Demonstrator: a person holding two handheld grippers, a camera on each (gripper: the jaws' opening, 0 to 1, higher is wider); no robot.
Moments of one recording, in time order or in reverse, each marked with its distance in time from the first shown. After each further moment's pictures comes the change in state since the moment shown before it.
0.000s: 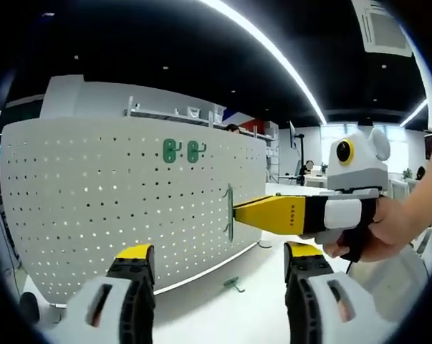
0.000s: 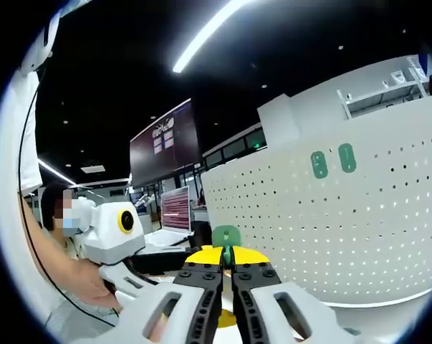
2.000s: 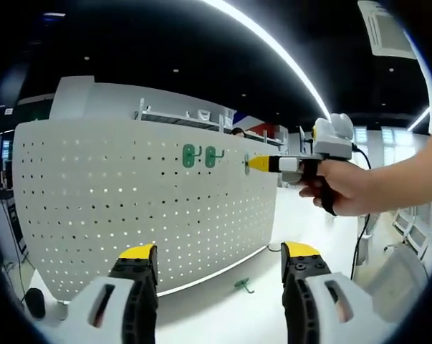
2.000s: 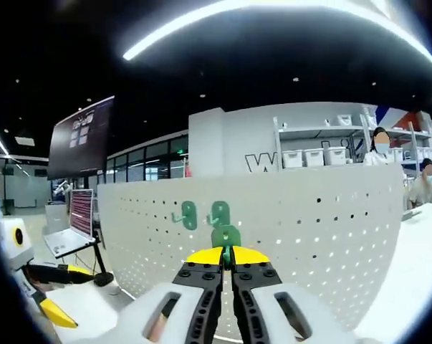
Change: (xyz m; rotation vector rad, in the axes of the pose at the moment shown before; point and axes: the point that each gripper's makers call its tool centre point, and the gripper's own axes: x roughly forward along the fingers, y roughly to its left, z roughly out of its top) left arm -0.015 0.022 0.008 -0.028 -0.024 0.057; right arm -0.018 -0.164 0.082 -0.174 -0.034 -0.540
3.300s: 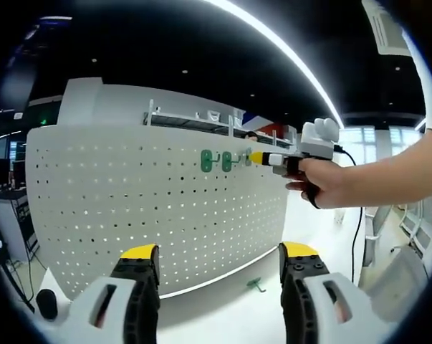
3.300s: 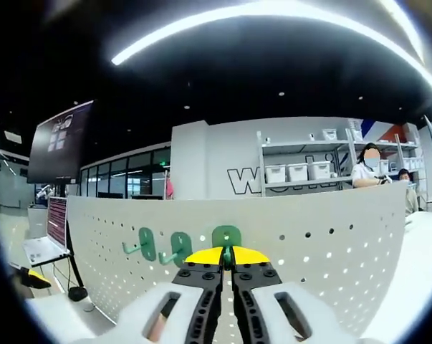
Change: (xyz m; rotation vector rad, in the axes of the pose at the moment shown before) left arm -0.013 0.024 0.010 -0.002 -0.001 0.062; right arm 0.045 -0.029 0.019 -0.025 -0.082 -0.090
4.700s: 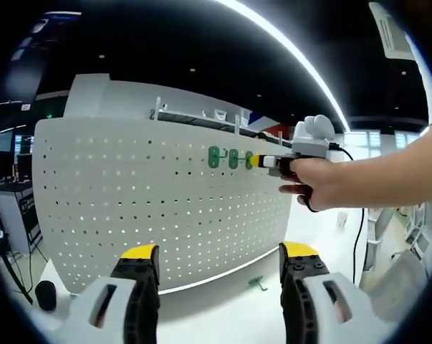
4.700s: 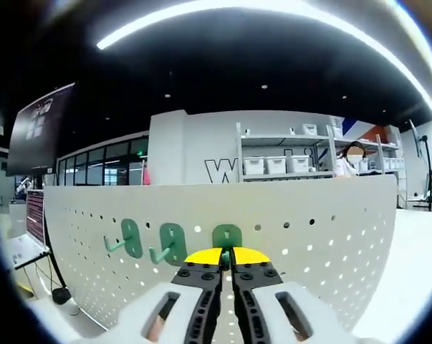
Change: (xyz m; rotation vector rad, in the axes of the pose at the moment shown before) left arm -0.004 0.005 -0.006 -0.023 0.003 0.024; right arm 0.012 -0.005 -0.014 0.001 0.053 -0.149
